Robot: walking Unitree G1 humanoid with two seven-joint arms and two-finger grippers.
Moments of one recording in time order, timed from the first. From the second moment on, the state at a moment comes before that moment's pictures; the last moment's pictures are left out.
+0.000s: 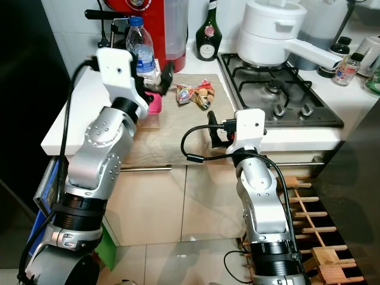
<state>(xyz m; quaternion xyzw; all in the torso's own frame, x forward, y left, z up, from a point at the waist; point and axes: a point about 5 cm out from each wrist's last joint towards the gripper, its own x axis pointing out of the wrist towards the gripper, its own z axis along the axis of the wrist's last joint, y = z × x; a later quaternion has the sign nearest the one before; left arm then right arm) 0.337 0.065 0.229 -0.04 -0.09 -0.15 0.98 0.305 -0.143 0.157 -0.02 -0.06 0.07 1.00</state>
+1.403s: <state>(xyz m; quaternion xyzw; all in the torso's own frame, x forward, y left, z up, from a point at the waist) 0.342 0.062 0.212 -0.07 0.05 -0.10 0.99 0.302 -0.141 0.156 -0.02 -0.05 0.08 1.00</state>
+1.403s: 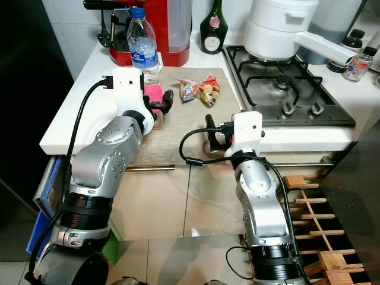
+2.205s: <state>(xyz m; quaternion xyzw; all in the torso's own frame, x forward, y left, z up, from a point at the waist) 0.340 0.048 0.240 -0.03 -0.01 -0.12 0.99 0.302 -0.140 0.156 -0.03 -0.05 0.08 0.99</state>
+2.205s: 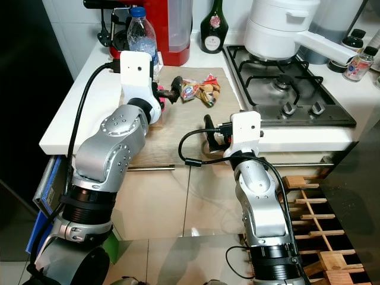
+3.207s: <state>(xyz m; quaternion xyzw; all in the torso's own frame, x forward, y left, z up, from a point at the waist) 0.335 0.076 0.242 -0.04 0.00 -0.10 0.99 0.318 -0.120 0.173 -0.04 -0.08 0.12 0.99</state>
